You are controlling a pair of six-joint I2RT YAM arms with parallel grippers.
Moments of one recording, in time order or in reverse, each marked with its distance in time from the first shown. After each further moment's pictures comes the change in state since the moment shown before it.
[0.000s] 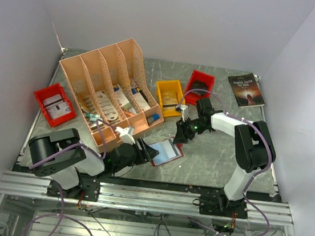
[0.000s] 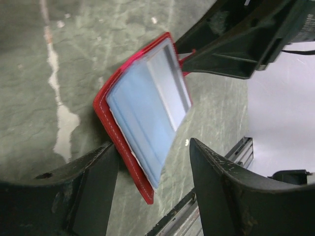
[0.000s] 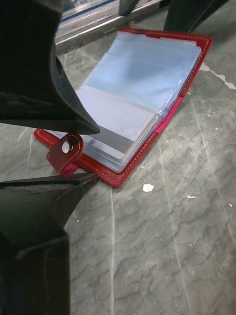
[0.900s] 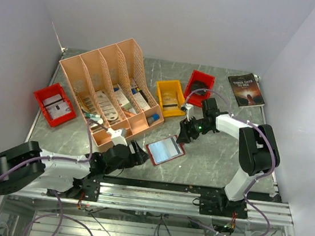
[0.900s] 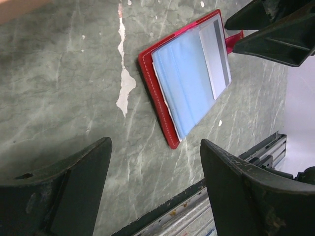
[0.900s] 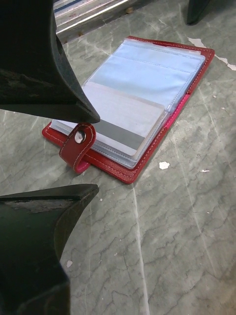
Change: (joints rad) left arm -0.001 -0.417 -0.025 -0.554 -0.024 0.010; right arm -0.049 -0.055 -0.041 0.021 0.031 -0.010
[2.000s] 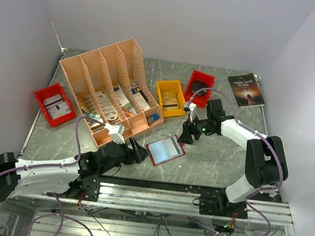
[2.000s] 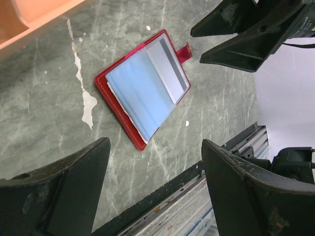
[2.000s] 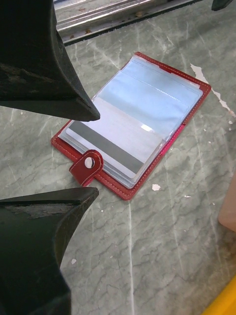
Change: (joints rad) left arm 0.000 -0.238 0.018 -0.069 -0.002 0.150; right arm -0.011 -0.162 -0.079 0.045 -0.058 -0.092
